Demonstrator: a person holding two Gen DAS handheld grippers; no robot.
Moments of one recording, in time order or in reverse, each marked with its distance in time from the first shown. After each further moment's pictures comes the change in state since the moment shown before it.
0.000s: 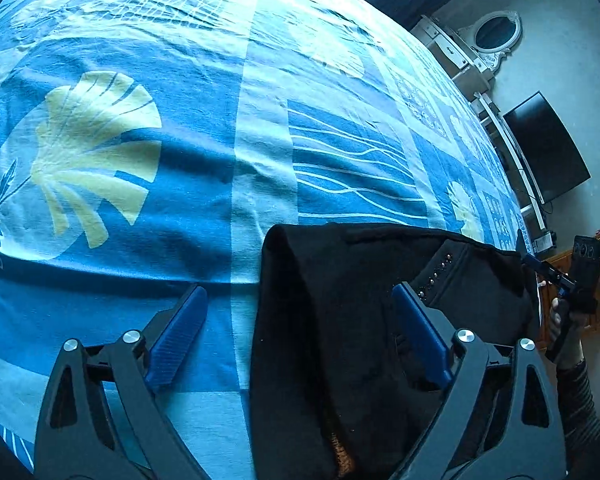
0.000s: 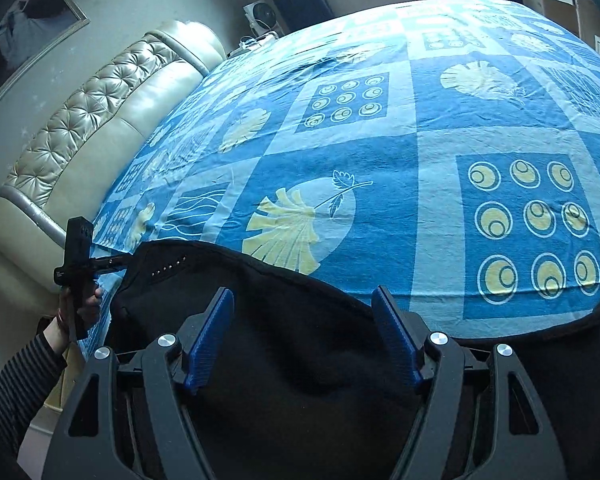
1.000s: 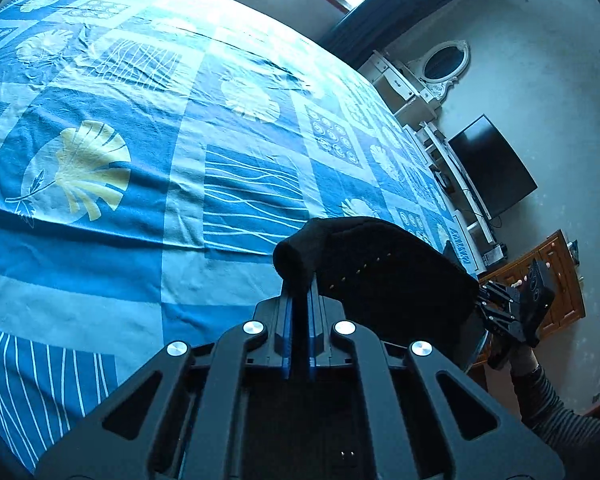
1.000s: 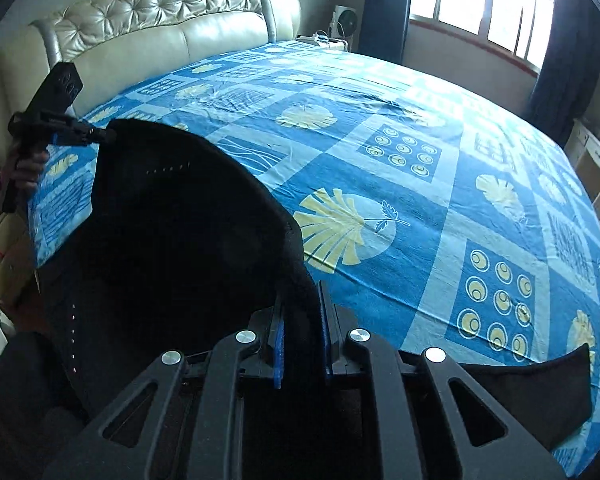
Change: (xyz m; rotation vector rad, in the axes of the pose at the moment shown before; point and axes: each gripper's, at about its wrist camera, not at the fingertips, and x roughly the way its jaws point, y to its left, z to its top) left arm -0.104 -0.060 -0.050 0.027 -0.159 -0.161; right arm -0.048 0.123 -0.078 -0.577 -0.038 -0.259
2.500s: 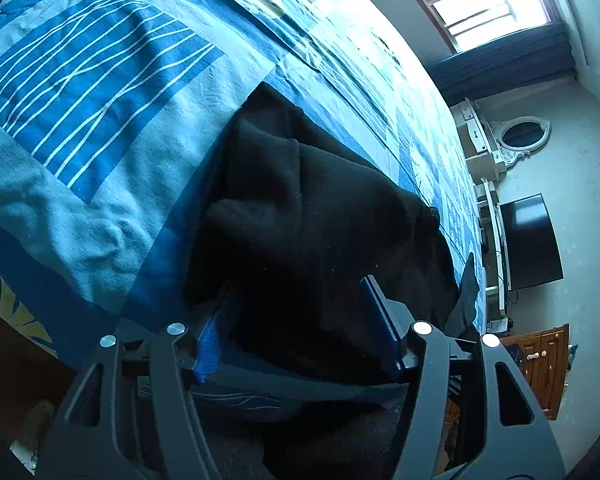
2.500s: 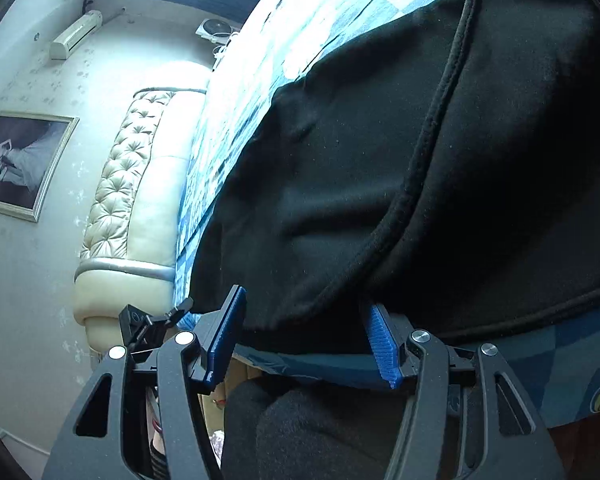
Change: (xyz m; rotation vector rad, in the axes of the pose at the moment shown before) left arm -0.016 0.002 -0.183 -0.456 -0.028 0.147; right arm 0.000 0.027 -0.160 1.114 0.053 0.558
